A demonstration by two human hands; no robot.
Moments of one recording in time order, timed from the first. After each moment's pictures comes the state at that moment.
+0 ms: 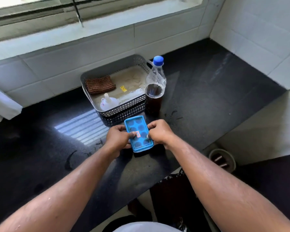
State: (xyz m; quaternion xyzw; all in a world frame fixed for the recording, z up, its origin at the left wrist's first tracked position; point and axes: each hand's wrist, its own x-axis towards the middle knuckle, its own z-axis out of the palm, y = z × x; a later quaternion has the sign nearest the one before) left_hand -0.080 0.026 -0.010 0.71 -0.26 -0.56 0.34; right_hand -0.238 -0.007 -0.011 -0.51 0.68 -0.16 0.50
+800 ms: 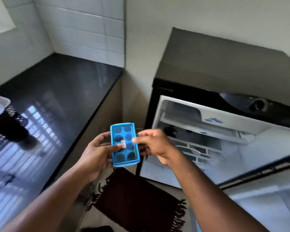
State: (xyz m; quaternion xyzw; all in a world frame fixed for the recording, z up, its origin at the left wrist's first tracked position) left_hand -0.351 0.236 0.067 0.40 -0.47 -0.77 0.17; right_hand -0.522 0.339 0.083 -0.20 0.68 -0.50 0.49
